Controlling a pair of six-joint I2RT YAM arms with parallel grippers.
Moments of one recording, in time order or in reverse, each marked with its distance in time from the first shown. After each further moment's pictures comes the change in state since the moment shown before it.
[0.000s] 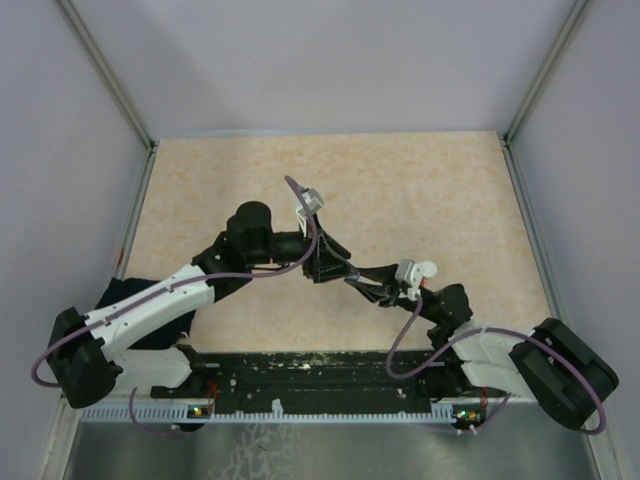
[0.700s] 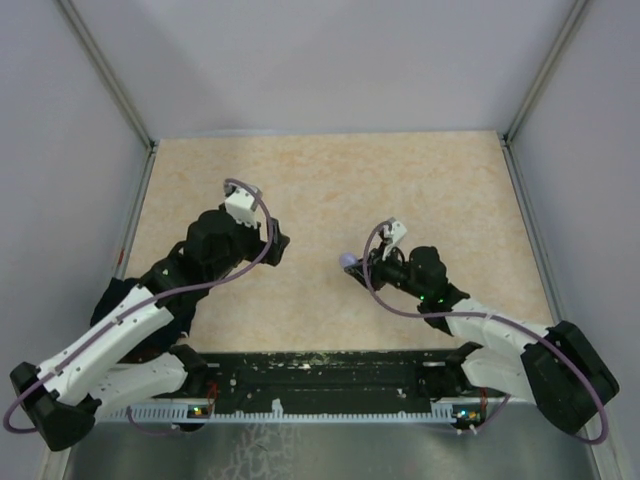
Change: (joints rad) left arm 0.107 -0.266 0.014 -0.527 -0.766 0.199; right arm -0.029 -0.017 0.265 -0.777 0.182 0.251
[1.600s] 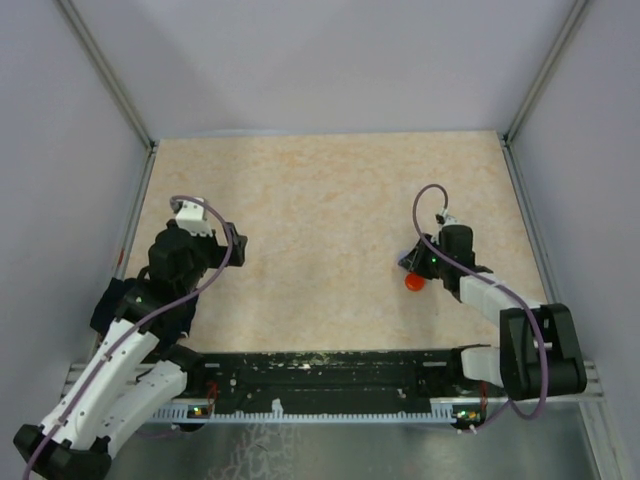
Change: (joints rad) left arm 0.298 -0.263 -0.224 -0.003 -0.065 0.039; right arm -0.509 0.153 0.132 -0.546 0.051 0.243
